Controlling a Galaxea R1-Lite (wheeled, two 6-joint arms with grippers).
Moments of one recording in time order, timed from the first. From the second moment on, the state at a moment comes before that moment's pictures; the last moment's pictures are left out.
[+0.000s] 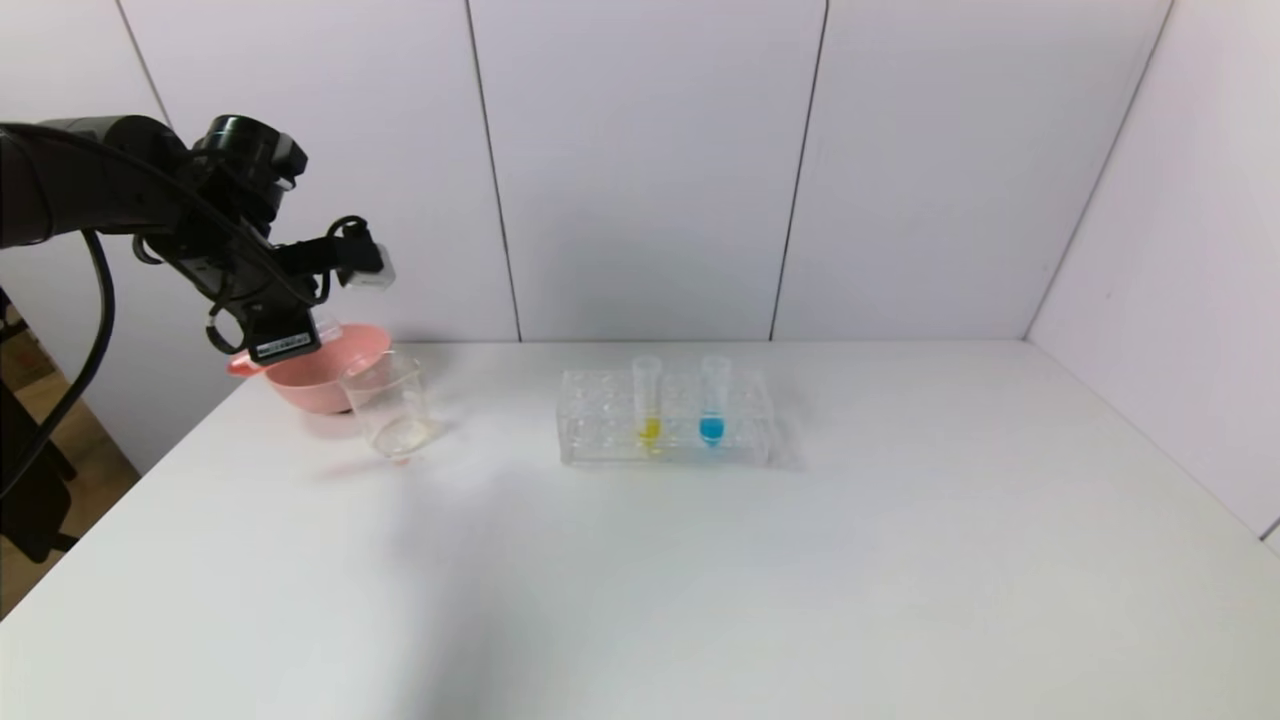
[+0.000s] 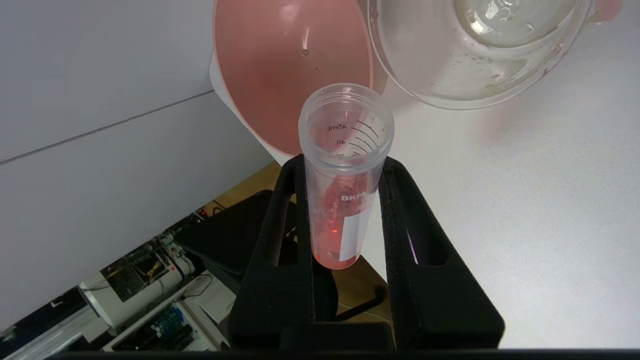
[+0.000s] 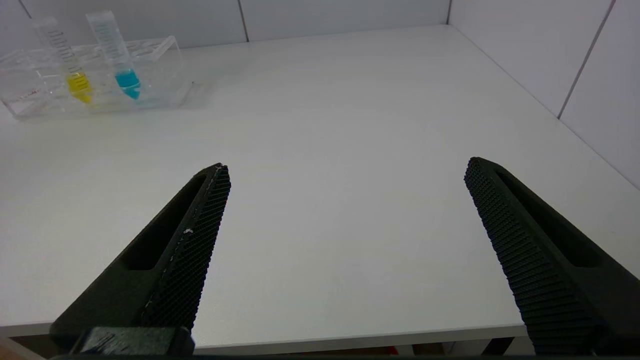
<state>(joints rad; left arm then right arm) 0.00 2.07 -2.01 0.77 0.21 1.08 0.00 0.00 0.00 0.00 -0.04 0.09</state>
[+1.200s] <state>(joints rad) -0.13 2.10 -2.01 0.85 0.62 1.13 0.00 0.00 0.00 0.00 -0.04 0.09</state>
